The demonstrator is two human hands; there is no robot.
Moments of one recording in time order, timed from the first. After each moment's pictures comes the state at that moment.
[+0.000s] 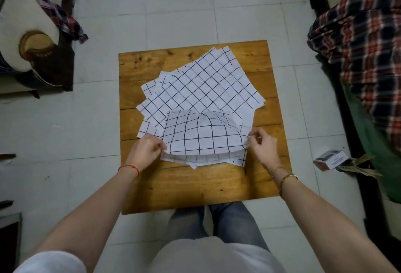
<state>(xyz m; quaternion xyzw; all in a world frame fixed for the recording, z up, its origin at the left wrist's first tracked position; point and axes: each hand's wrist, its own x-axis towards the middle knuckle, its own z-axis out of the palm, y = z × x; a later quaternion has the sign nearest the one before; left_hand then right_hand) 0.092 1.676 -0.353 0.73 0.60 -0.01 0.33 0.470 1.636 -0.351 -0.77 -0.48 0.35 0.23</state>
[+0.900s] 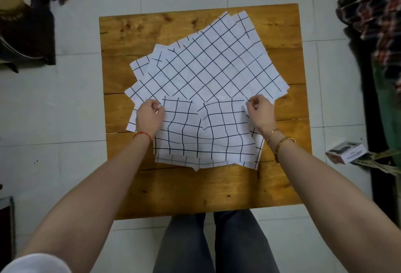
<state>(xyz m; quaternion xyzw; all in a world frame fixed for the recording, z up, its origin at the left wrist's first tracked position) 0.129 1.761 -0.451 0.48 0.78 0.14 0.36 0.447 1.752 -0.458 -0.80 -0.46 0.35 0.15</state>
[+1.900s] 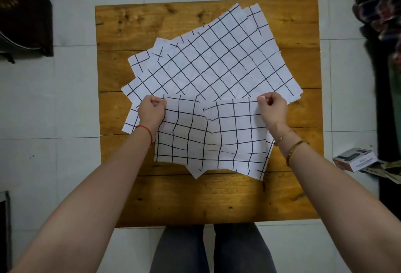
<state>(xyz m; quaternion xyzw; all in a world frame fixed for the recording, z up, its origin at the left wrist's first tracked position) 0.140 1.790 -0.483 0.32 0.83 0.19 0.41 0.455 1.777 -0.487 -0.81 -0.36 0.37 0.27</state>
